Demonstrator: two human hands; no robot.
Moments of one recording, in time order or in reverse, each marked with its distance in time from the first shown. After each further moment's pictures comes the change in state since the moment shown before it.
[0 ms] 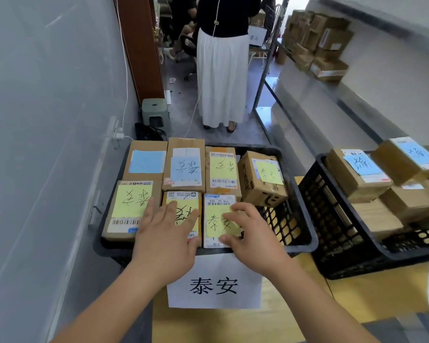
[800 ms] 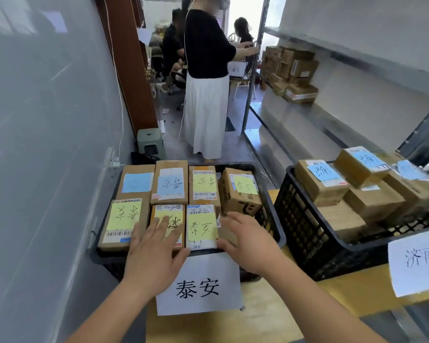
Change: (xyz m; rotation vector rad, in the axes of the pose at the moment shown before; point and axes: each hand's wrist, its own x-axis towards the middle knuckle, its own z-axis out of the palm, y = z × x) left_hand -0.031 0.017 -0.005 -0.126 0.030 -0.035; right_hand -0.040 0.003 -0.050 -0.261 -0.024 -0.031
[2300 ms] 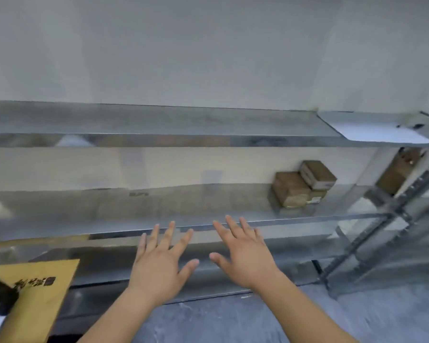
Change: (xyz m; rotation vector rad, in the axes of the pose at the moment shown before) left_hand -0.173 0.869 0.058 -0.021 -0.227 1.512; right_hand -0.691 0.440 -0.126 0.017 0.403 1.432
